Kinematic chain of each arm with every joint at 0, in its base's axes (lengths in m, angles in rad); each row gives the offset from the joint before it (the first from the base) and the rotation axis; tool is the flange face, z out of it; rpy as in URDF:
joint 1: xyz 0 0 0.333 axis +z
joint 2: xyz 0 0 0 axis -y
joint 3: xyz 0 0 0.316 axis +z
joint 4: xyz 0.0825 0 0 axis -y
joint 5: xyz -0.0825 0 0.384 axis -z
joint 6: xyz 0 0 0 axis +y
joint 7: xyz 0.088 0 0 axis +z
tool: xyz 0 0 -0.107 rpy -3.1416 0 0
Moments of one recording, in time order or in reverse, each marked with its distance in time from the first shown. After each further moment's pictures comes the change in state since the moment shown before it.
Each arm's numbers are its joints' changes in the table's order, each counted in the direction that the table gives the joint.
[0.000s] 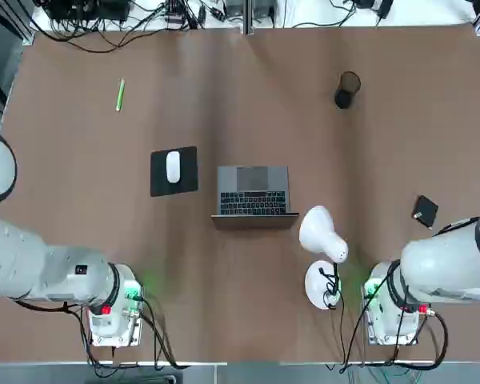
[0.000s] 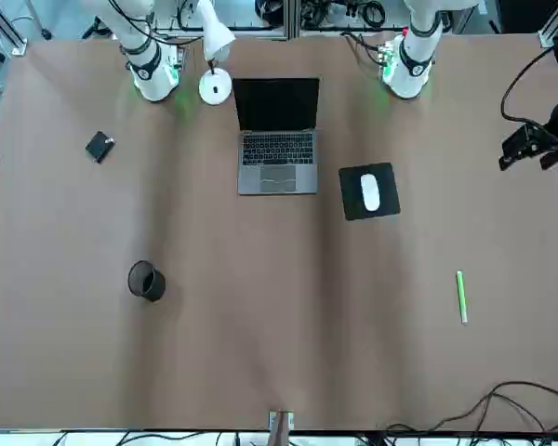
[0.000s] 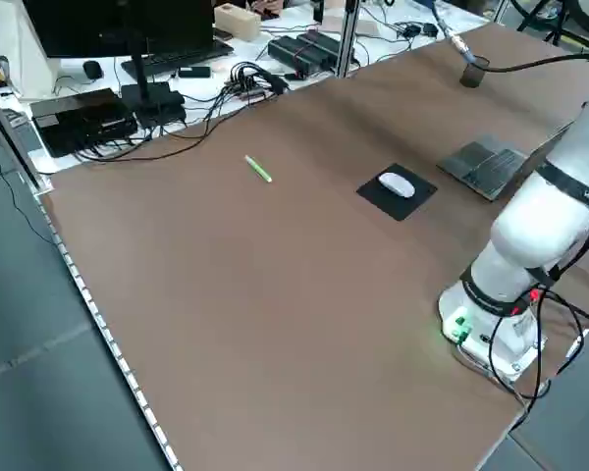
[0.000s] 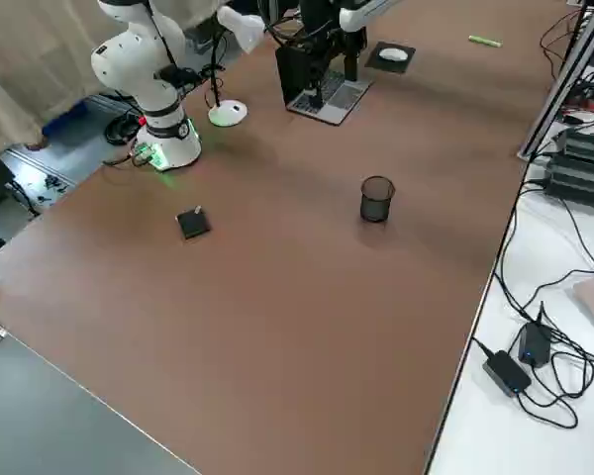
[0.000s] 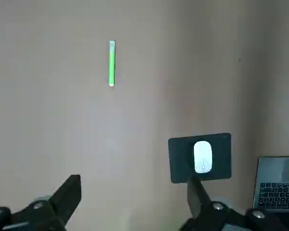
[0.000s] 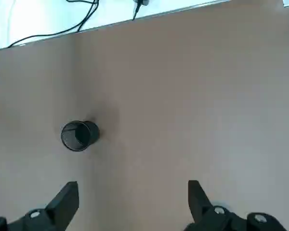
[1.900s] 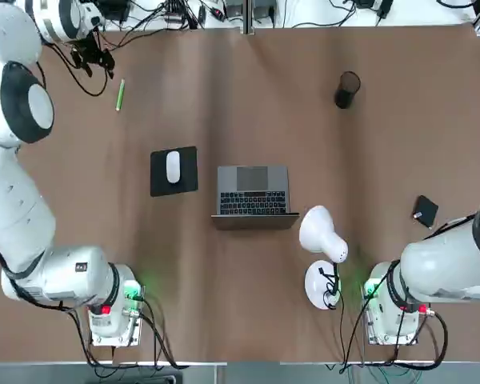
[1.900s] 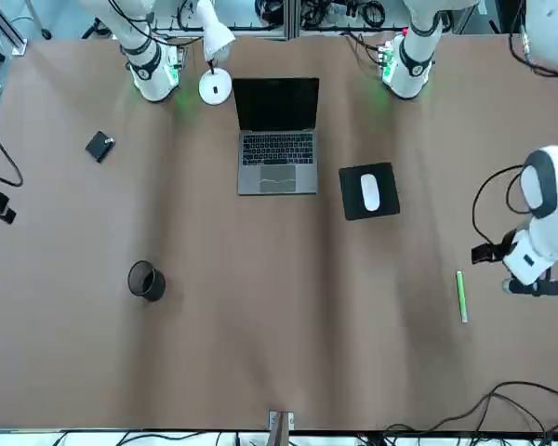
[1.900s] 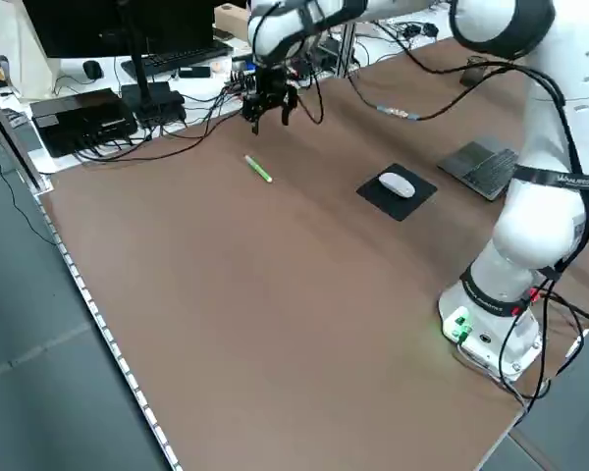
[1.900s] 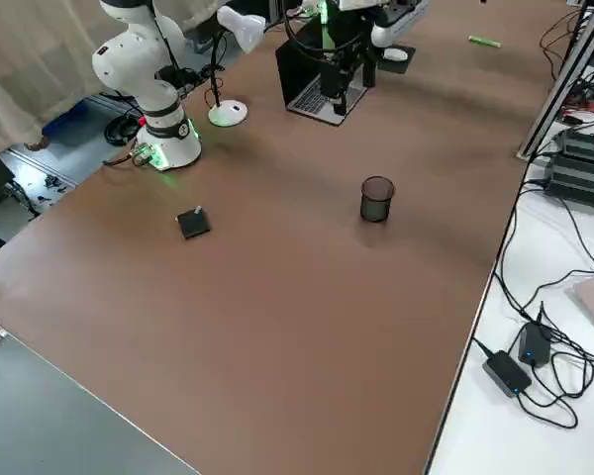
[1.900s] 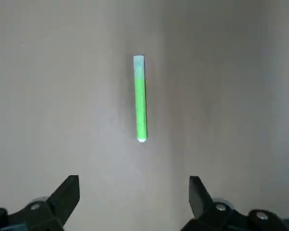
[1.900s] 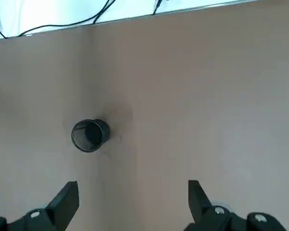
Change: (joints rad) left arm 0.050 -0.466 0.085 -0.152 -0.008 -0.589 -0.215; right arm 0.057 -0.056 0.012 0.000 -0.004 -0.033 -0.001
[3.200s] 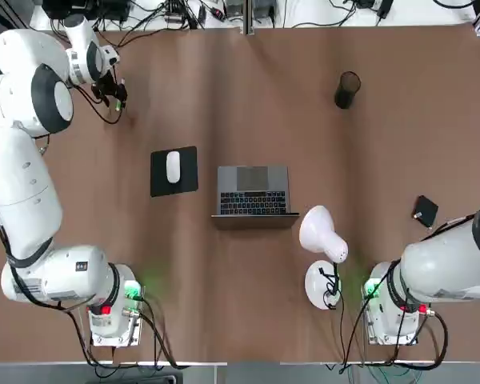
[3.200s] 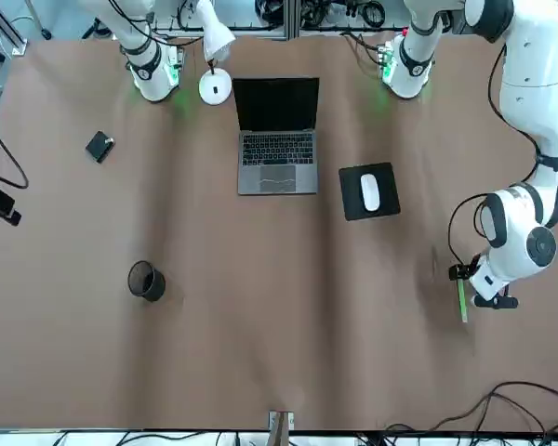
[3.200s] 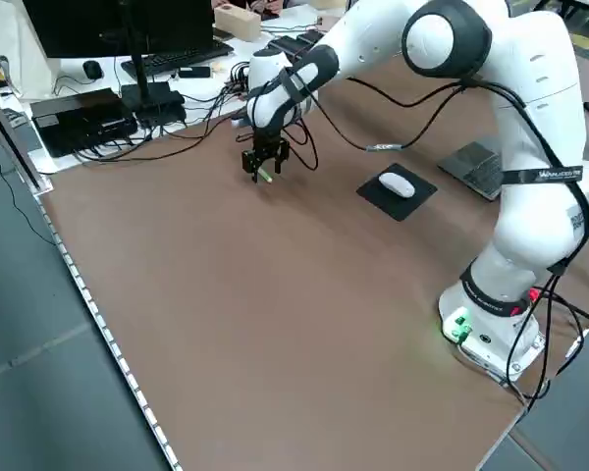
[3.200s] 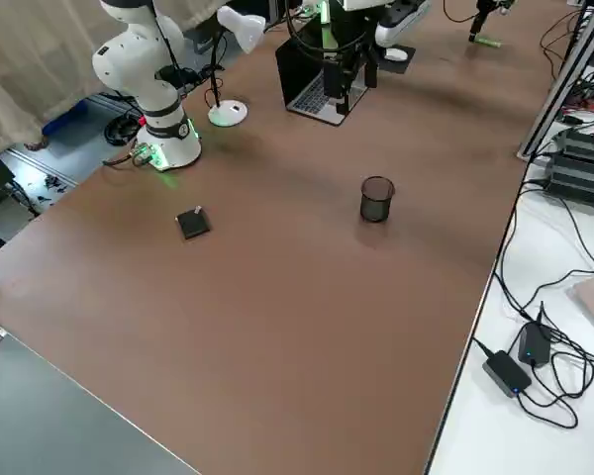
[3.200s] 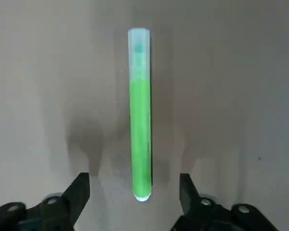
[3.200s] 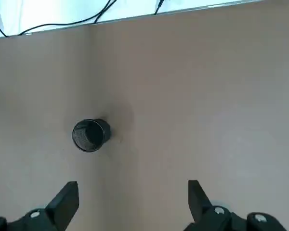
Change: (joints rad) left arm 0.015 -0.217 -0.003 -0.037 0.035 -0.249 0.007; right arm 0.008 -0.002 -0.007 0.002 0.001 0.000 0.000
